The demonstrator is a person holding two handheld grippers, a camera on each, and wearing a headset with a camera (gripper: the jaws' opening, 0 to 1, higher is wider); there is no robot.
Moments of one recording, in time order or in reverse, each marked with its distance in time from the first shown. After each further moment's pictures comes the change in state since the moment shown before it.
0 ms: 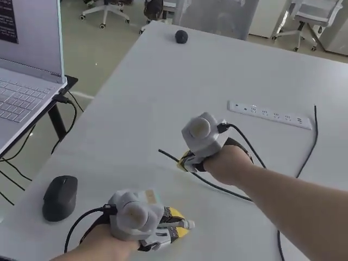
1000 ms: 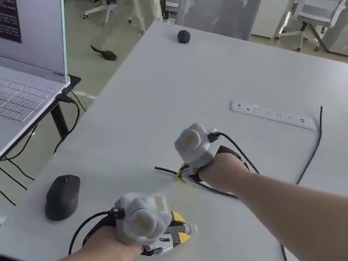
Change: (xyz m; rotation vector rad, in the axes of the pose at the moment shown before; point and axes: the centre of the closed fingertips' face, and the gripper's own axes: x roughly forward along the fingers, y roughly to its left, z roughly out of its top) left arm 0.000 -0.005 -0.011 0.074 0.061 0.000; right arm 0.017 0.023 -0.015 -0.065 0.087 0.024
